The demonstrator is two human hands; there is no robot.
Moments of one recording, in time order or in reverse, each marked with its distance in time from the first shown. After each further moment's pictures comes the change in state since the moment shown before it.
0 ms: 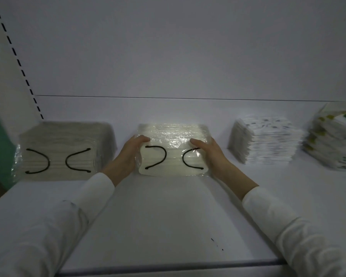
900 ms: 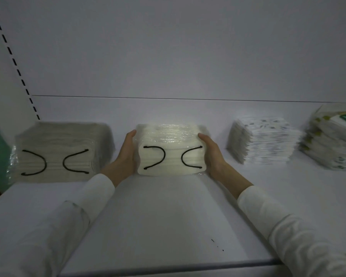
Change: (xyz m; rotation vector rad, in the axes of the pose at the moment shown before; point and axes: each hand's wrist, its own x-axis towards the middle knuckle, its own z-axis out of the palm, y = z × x) left_hand 0.010 -0.009 -0.002 -0.094 -0.044 -0.067; right_hand -0.003 -0.003 0.005 0.133 0.039 0.139
